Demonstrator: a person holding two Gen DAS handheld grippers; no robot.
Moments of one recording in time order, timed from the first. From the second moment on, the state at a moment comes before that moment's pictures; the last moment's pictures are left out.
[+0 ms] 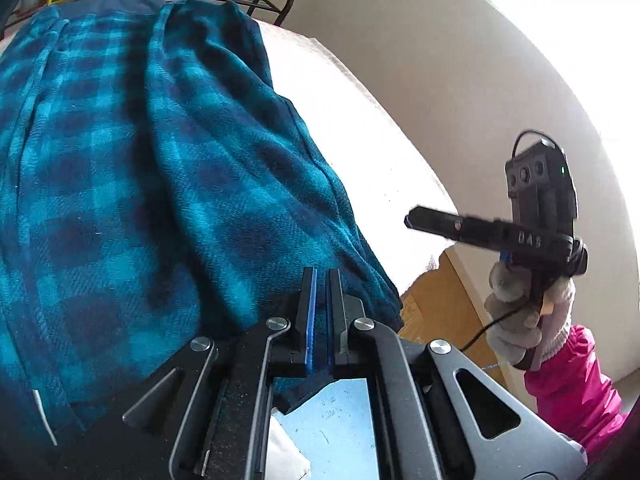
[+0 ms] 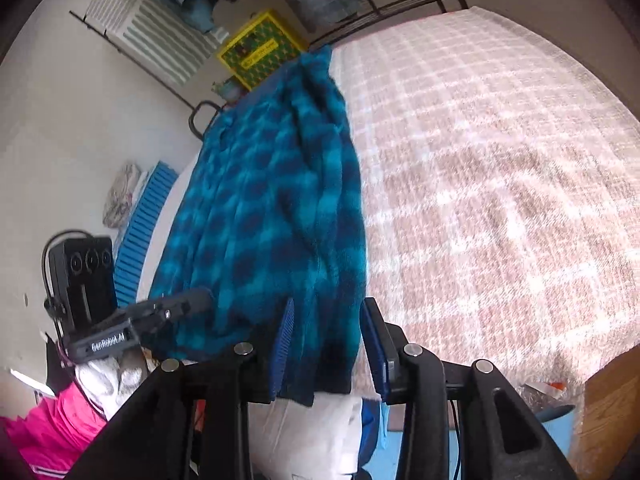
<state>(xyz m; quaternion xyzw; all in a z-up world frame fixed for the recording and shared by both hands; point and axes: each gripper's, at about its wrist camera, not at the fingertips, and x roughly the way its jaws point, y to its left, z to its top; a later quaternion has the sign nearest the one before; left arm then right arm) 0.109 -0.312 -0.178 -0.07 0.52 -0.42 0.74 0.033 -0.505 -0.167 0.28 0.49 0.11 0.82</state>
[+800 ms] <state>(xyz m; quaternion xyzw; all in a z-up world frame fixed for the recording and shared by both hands) 0.133 -0.309 -0.217 -0.09 0.54 -0.38 0.74 0.052 -0.462 -0.196 0.27 0.54 0.12 0.79</state>
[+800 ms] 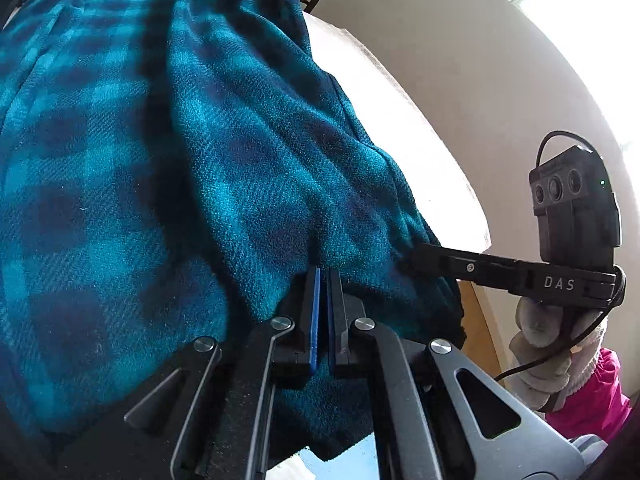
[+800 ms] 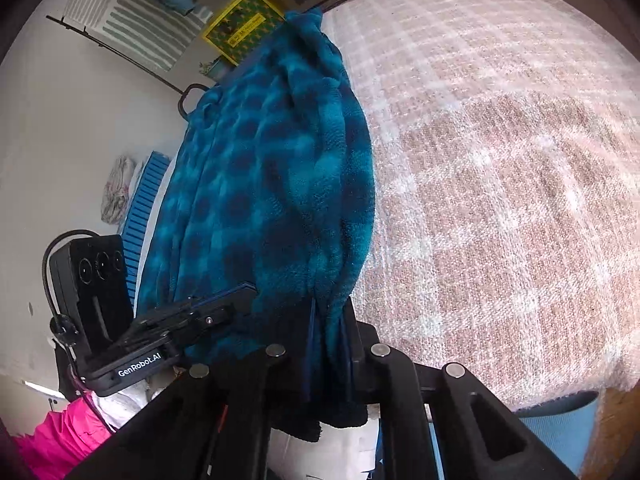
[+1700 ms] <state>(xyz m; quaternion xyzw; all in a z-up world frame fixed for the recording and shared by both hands) 0.188 0.064 -0.081 -0.29 0.37 -0.23 0.85 0.069 -0.162 -0.160 -0.31 0.52 0.10 0.79</state>
